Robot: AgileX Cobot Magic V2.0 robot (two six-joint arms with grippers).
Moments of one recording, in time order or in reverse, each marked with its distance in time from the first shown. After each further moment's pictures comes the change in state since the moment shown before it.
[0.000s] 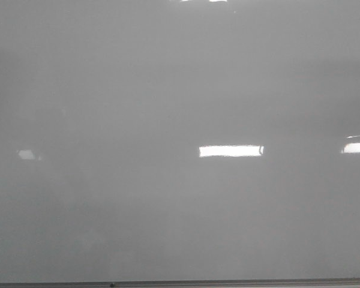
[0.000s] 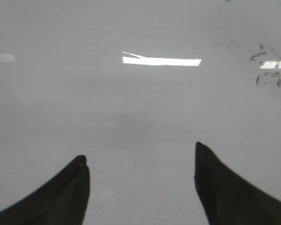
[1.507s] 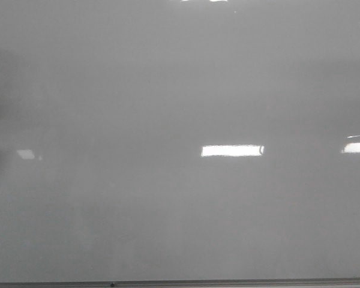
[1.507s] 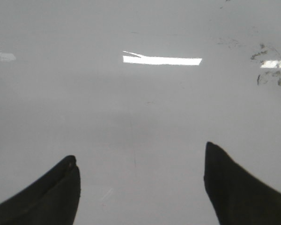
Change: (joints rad) left arm -0.093 1.036 -0.378 -0.012 -0.088 -0.002; right arm 0.000 0.000 0.000 0.000 0.002 0.000
